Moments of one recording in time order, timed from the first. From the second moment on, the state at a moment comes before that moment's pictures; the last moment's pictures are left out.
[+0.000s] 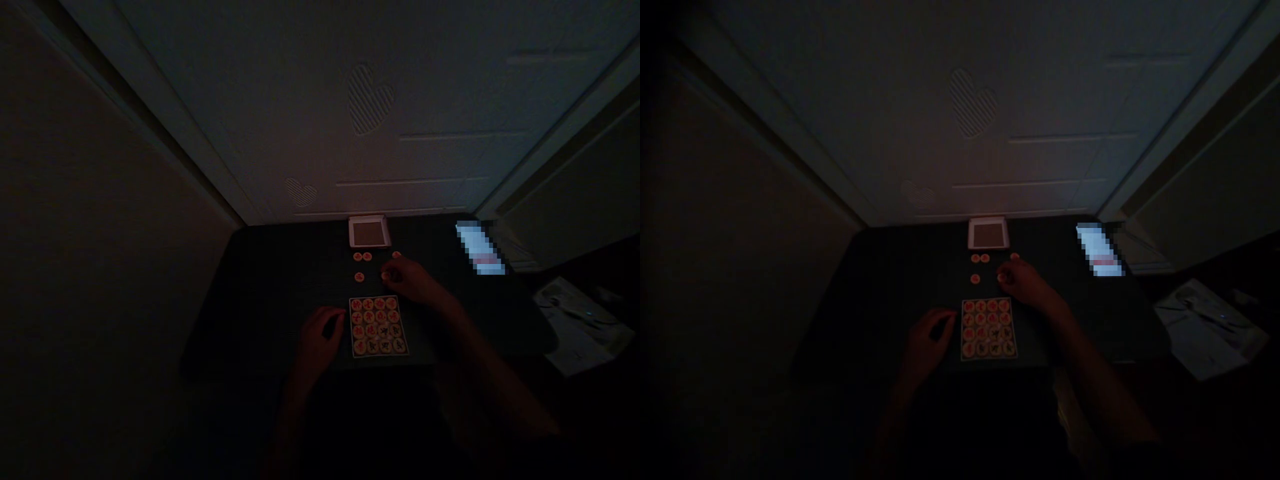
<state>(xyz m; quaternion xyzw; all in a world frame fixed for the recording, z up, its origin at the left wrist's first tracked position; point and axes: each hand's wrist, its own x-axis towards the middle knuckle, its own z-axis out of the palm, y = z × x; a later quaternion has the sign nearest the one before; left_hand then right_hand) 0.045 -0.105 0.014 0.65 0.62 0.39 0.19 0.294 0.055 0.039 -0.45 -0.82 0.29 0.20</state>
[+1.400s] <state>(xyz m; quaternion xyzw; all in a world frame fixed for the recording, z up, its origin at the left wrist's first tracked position) 0.053 -0.120 0.038 0.60 0.64 0.42 0.23 0.334 -0.081 0.038 -0.57 -0.60 0.43 0.37</state>
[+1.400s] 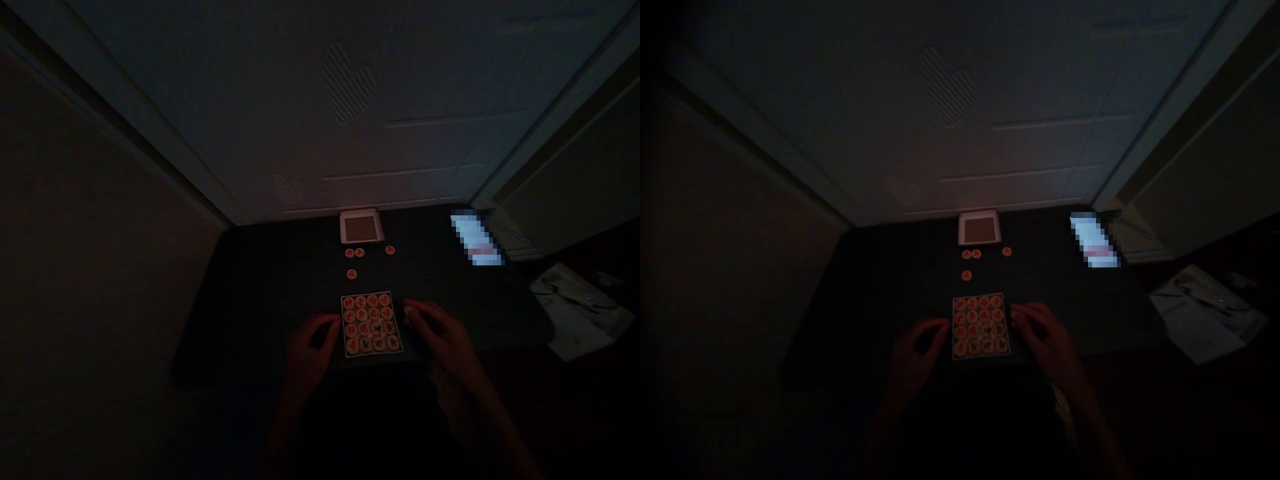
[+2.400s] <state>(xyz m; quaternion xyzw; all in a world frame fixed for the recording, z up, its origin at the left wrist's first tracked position) 0.111 -0.135 0.068 0.50 0.56 0.45 0.49 0.296 -0.112 0.073 -0.46 -0.69 0.44 0.34</state>
